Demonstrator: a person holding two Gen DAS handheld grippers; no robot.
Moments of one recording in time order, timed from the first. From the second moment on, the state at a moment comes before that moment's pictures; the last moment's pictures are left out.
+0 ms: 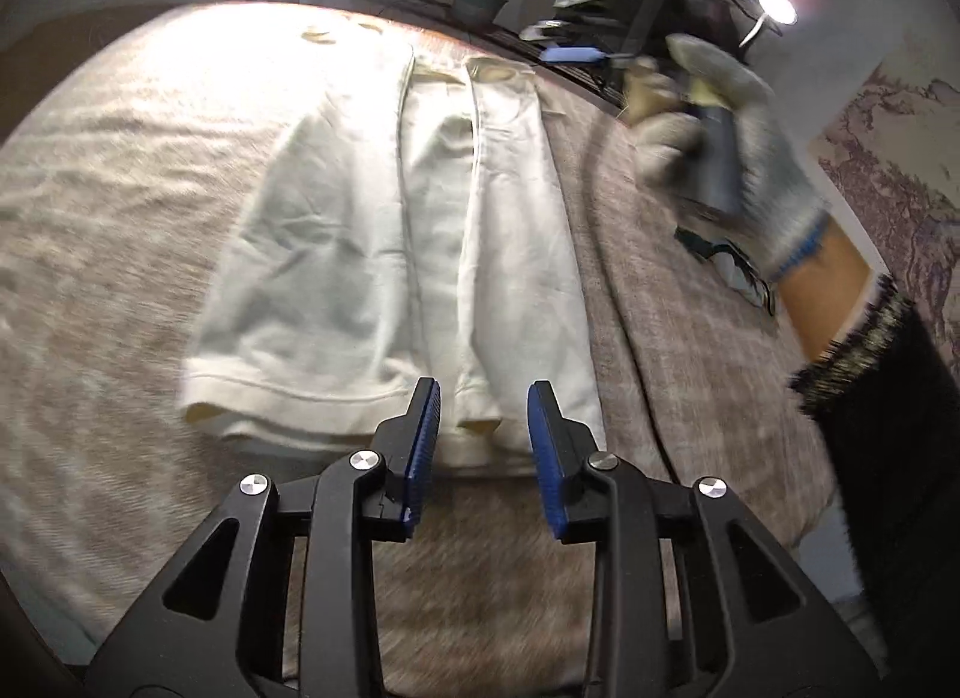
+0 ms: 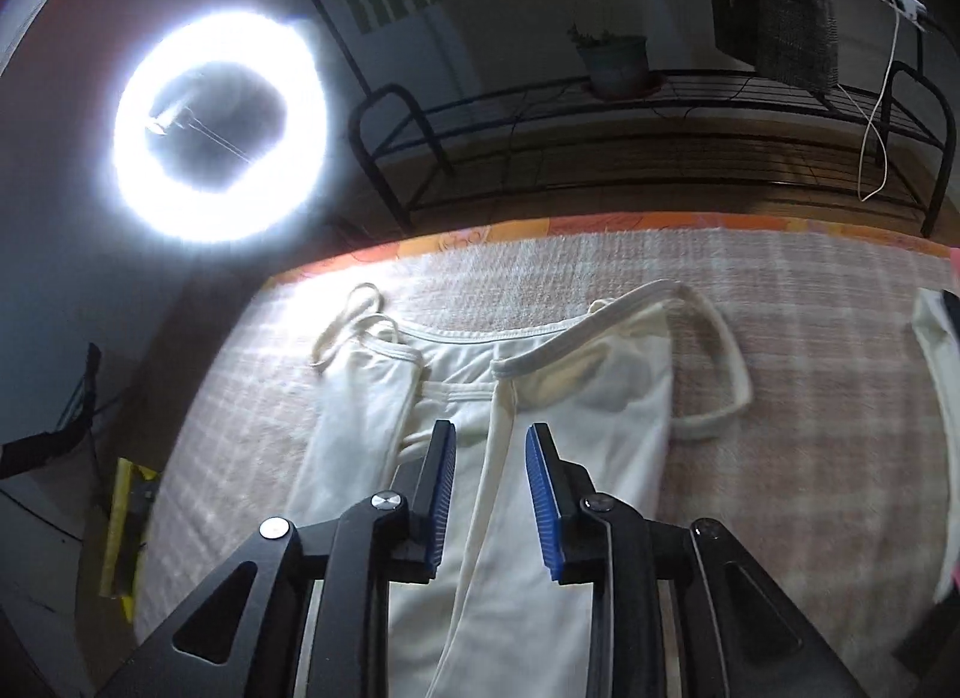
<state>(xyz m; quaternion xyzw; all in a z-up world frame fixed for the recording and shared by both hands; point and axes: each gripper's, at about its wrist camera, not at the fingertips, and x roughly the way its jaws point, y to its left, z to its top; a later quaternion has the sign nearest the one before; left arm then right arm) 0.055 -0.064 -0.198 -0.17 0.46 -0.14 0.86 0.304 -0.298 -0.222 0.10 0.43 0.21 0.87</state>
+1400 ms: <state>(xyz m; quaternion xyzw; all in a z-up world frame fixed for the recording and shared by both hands) 0.093 0.054 -0.236 -0.19 0.55 -0.09 0.81 0.048 -0.326 -0.297 0.09 0.54 0.23 0.80</state>
